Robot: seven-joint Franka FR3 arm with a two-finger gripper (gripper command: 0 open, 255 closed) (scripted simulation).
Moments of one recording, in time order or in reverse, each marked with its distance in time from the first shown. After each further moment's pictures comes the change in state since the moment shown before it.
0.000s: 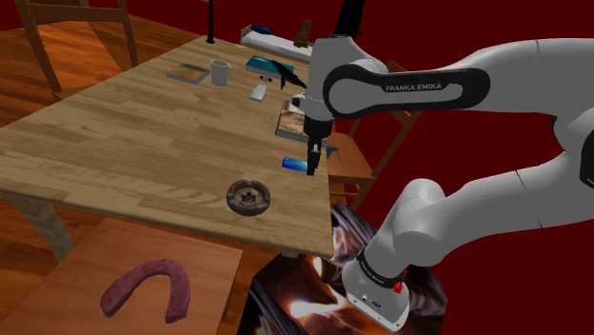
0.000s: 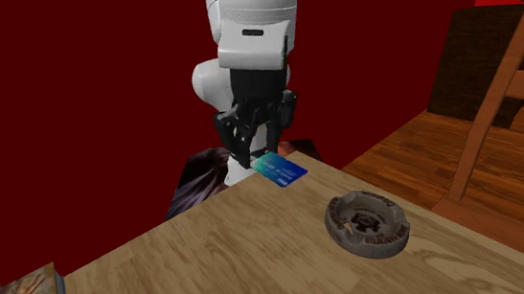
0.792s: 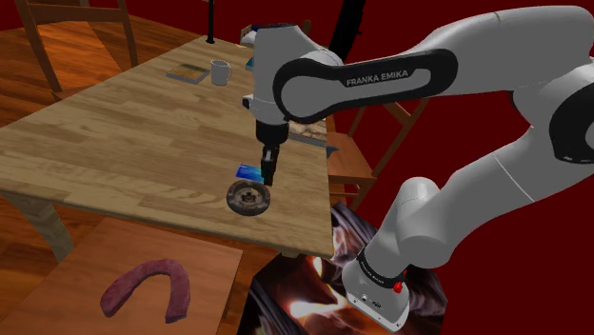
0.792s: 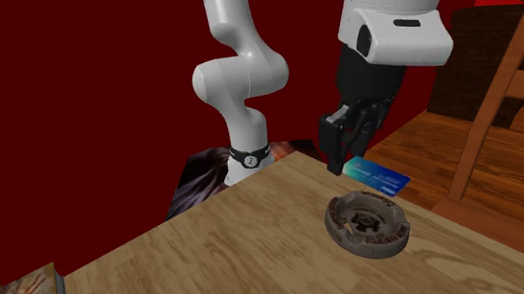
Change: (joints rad) arm 0.118 0.252 0.172 0.197 0.128 0.049 0.216
